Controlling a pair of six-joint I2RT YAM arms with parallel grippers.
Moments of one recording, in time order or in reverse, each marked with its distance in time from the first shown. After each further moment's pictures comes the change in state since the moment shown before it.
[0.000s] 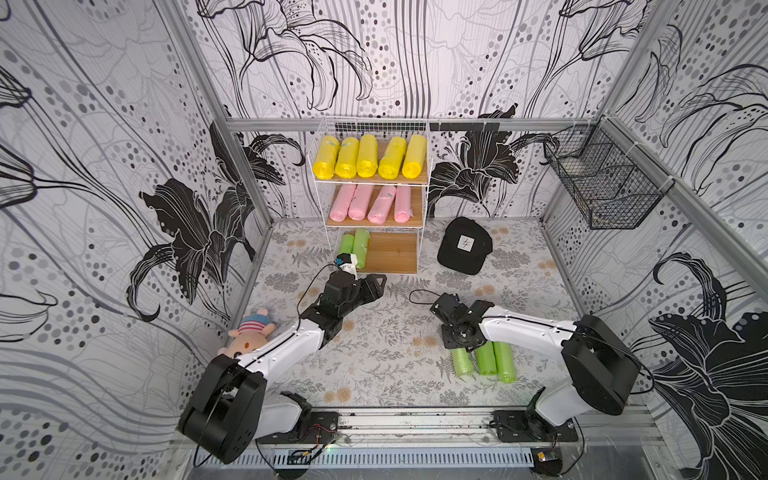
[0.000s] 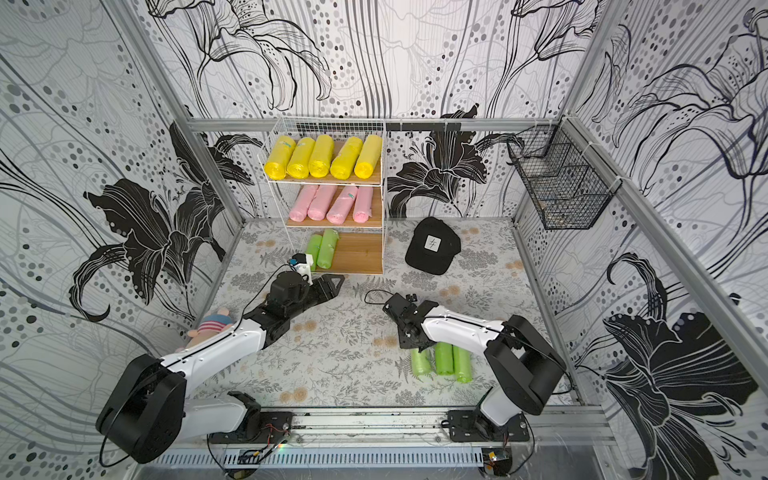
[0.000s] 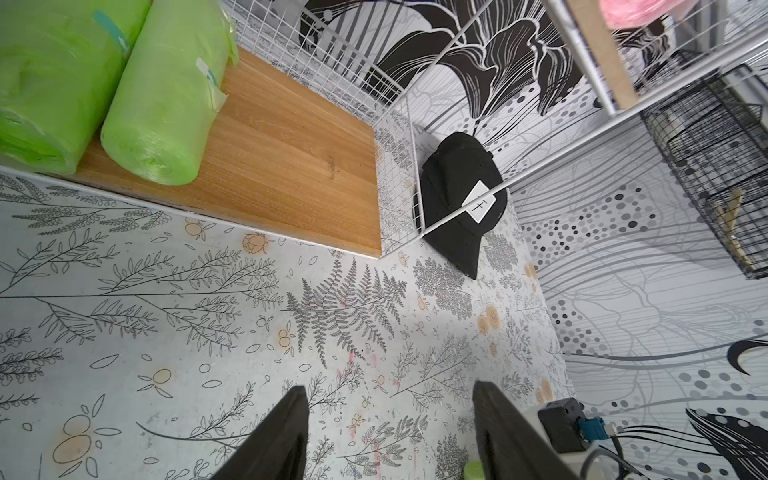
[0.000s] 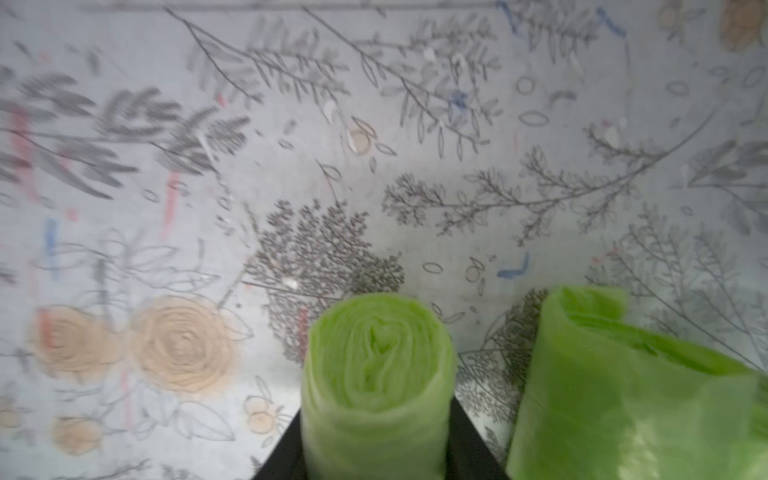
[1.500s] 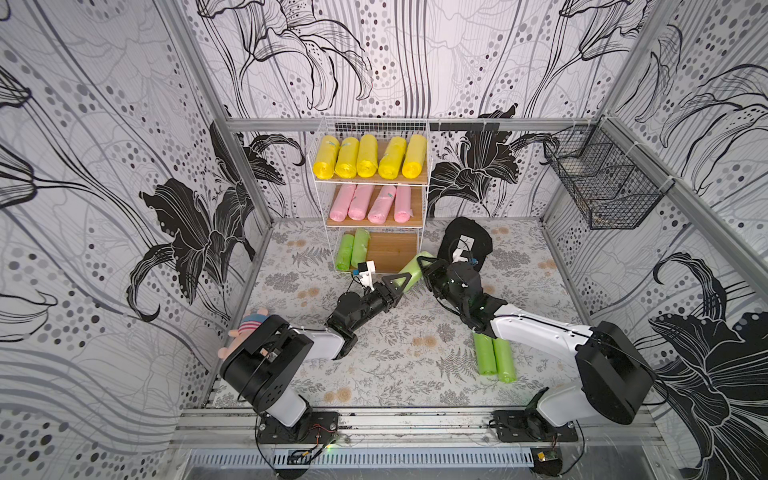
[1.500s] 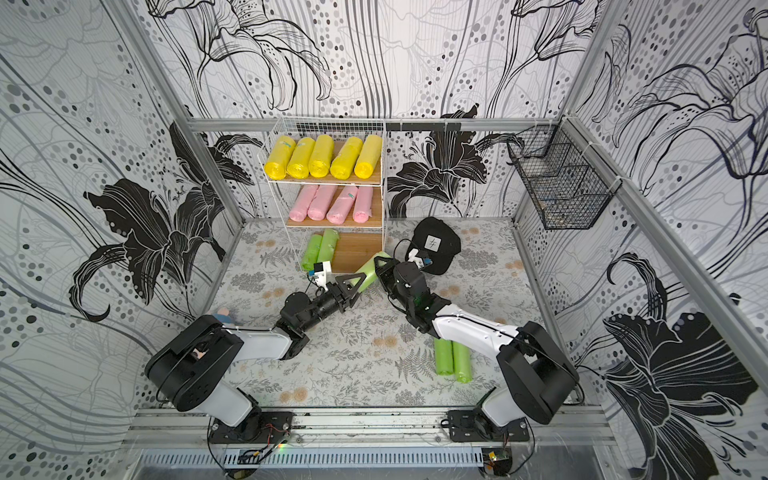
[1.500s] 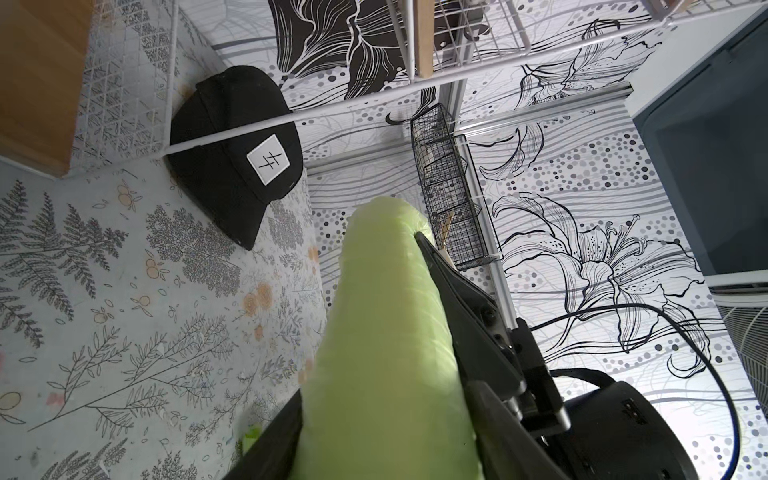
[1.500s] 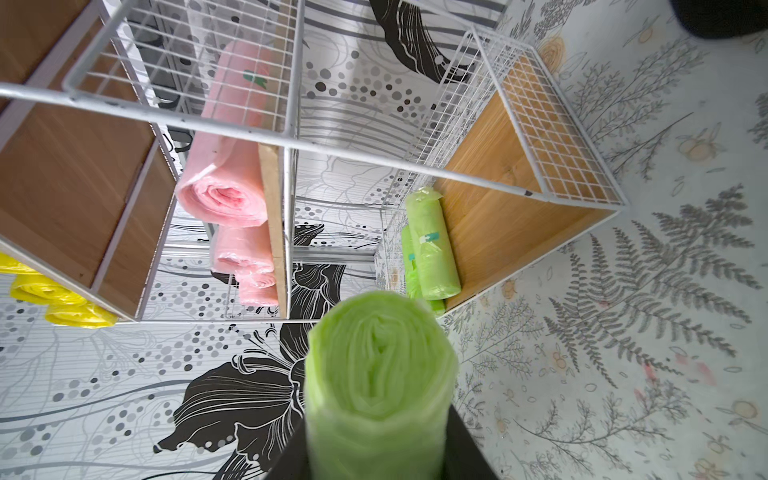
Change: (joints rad) left arm -0.139 0.327 -0.151 0.991 0.131 -0.640; right arm -0.074 -0.047 -0.024 1.068 -0.029 0.767
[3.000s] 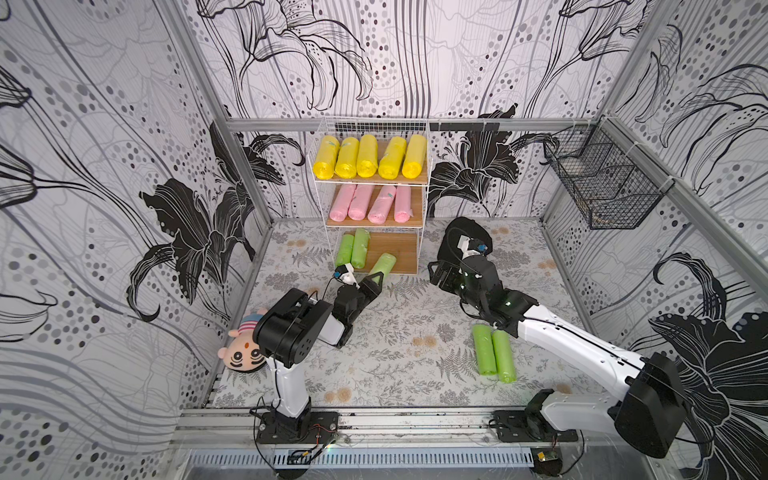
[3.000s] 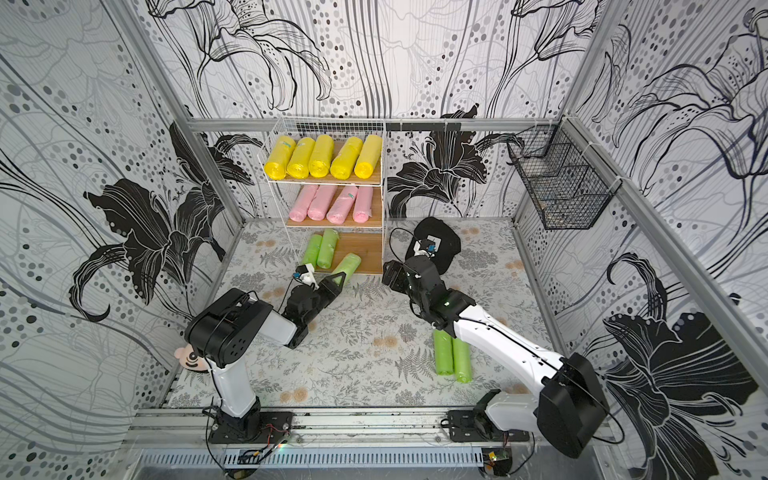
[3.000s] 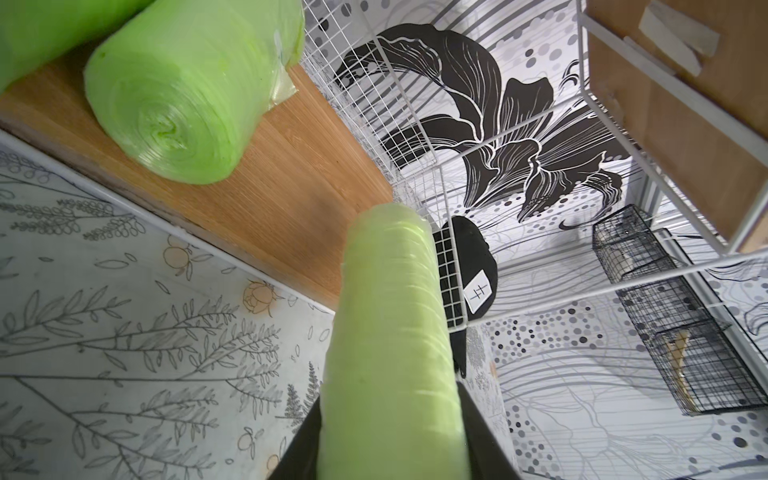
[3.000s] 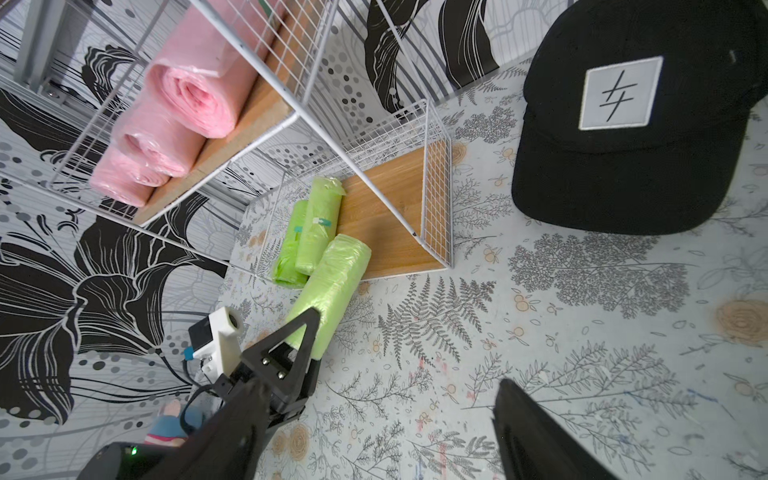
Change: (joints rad) left arm 0.192 0.302 0.071 -0.085 -0.245 0.337; right arm -0.033 -0.205 0.099 -0.562 0.038 -0.624
